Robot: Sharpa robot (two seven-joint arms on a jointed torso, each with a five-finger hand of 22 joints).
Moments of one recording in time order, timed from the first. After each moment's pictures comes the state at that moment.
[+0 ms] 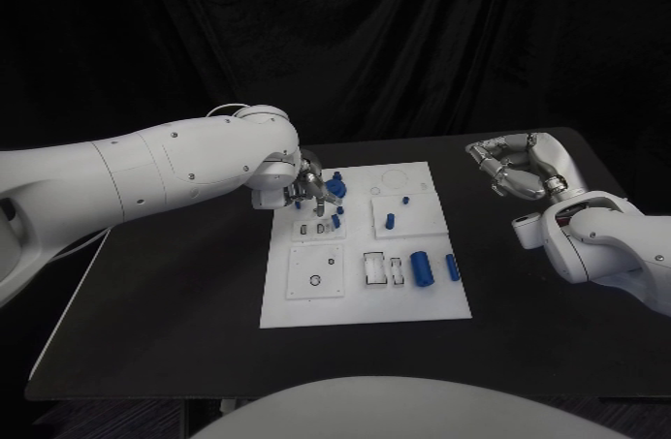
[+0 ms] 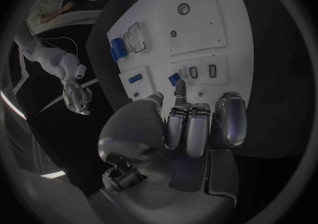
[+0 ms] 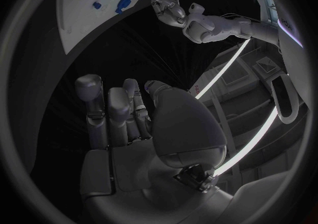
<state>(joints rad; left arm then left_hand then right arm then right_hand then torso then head) 1.40 -0.51 -0.21 1.20 -0.84 0.31 -0.62 1.08 0.15 0.06 0.27 0.18 0.79 0.08 0.55 0.76 1.47 0.02 1.57 1.31 1.47 -0.03 1.57 1.31 0.08 1.32 0.08 1.44 1.24 1.22 -0.97 -0.25 1.50 -0.54 -0.69 0.54 1.31 -0.01 0.28 0.29 0.39 0.94 0.13 0.13 0.17 0.83 0.06 0.98 0.71 1.36 -0.01 1.15 1.14 0.13 1.29 0.10 0.88 1.28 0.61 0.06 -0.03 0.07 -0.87</state>
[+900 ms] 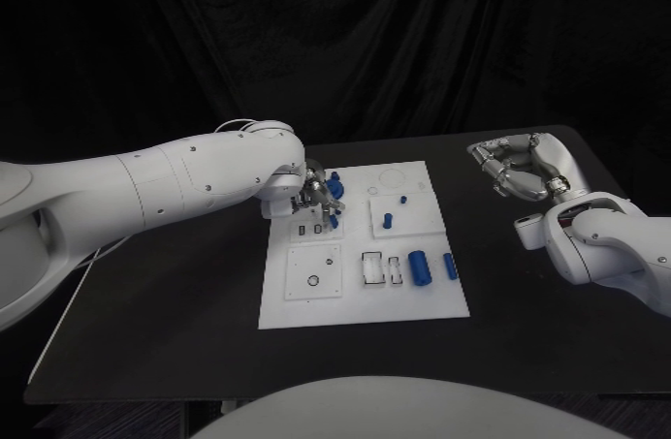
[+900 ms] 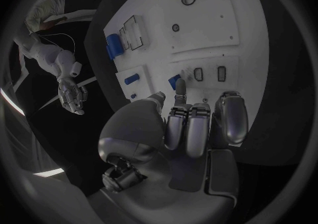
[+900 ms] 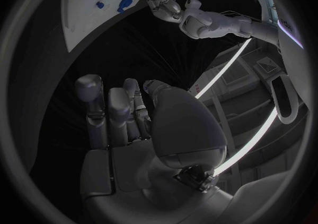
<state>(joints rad) 1.35 -0.48 -0.21 1.13 -0.84 0.27 -0.59 1.10 0.14 0.09 0.24 0.21 0.82 0.07 0.51 0.77 1.47 0.02 1.57 1.31 1.47 -0.03 1.57 1.31 0.08 1.31 0.08 1.43 1.22 1.22 -0.97 -0.25 1.50 -0.54 -0.69 0.54 1.32 -0.01 0.30 0.29 0.42 0.94 0.13 0.13 0.17 0.84 0.06 0.98 0.70 1.36 -0.01 1.15 1.14 0.13 1.29 0.09 0.89 1.28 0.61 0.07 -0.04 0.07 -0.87</state>
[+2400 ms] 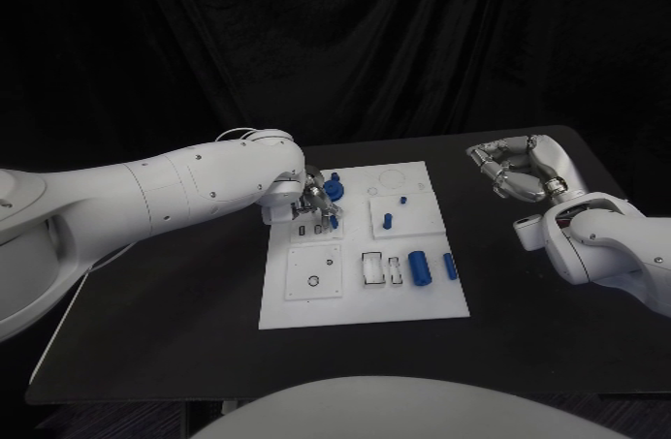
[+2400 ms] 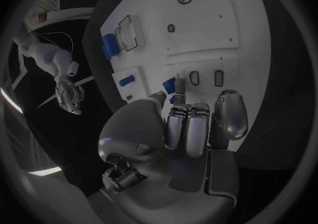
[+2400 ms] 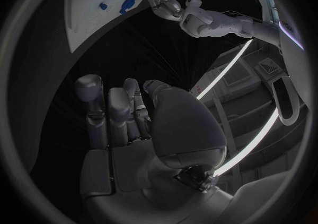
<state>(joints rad) 1.32 -0.46 -0.21 1.10 -0.84 0.26 -0.57 1.10 0.13 0.11 0.22 0.21 0.86 0.07 0.46 0.81 1.47 0.01 1.57 1.31 1.47 -0.04 1.57 1.31 0.08 1.29 0.07 1.41 1.19 1.22 -0.96 -0.25 1.48 -0.55 -0.69 0.52 1.32 -0.01 0.30 0.29 0.42 0.94 0.13 0.13 0.17 0.84 0.06 0.98 0.70 1.36 -0.01 1.15 1.14 0.13 1.29 0.09 0.89 1.28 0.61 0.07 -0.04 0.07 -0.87</state>
